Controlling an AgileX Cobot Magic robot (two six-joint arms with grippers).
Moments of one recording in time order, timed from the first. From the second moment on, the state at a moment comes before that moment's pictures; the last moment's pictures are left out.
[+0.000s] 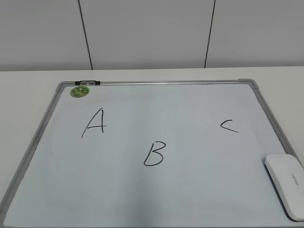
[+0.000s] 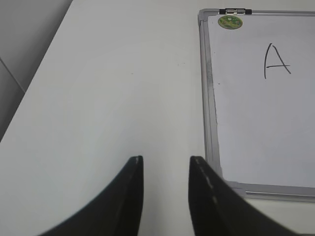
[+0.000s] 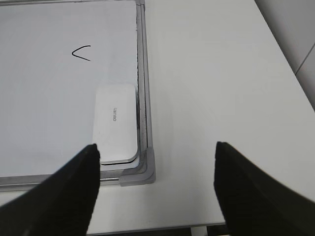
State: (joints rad) left arm -0.03 0.02 -0.52 0.10 1.11 -0.12; right arm 0.05 -0.02 -0.50 -0.12 1.15 0.08
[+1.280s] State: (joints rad) left arm -0.03 0.68 -0.81 0.11 1.06 -0.12; right arm 0.05 -0.02 -0.50 -0.12 1.15 0.08
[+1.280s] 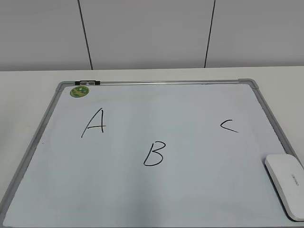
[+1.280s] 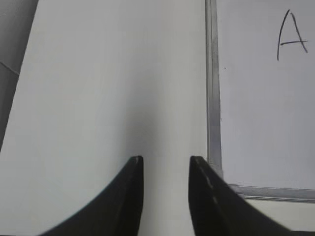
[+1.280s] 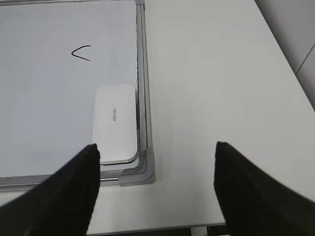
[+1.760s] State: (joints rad) left arm -0.03 1.24 -1.09 0.08 1.06 -0.12; right arm 0.05 -0.02 -0.50 -0.12 1.15 0.08
